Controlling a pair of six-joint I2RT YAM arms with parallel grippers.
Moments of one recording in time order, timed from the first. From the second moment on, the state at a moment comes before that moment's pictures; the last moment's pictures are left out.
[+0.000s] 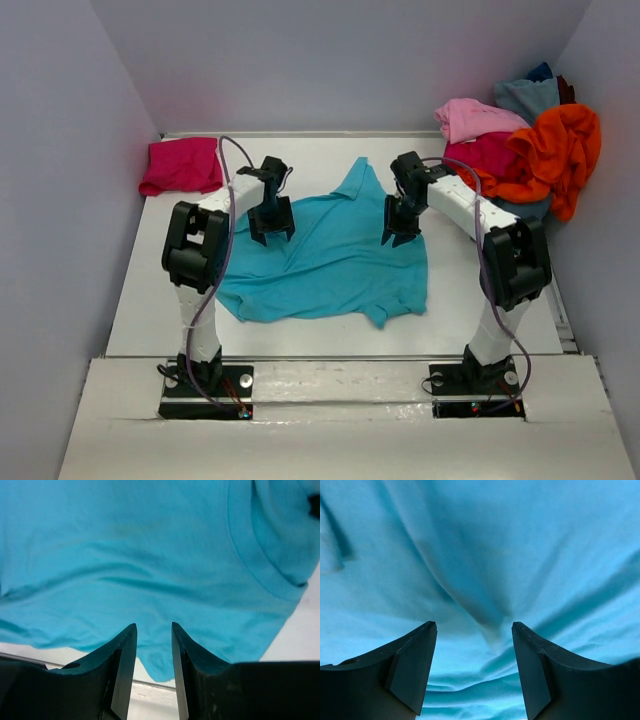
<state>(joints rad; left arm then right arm) -0.34 2.03 1.51 -0.85 -0.01 -0.51 0.37 1.82 1.46 -0.95 -0.16 0.52</state>
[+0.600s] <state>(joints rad) -0.25 2.08 1.57 -0.87 0.04 -0.51 0.37 2.22 1.77 -0.95 -0.18 0.50</state>
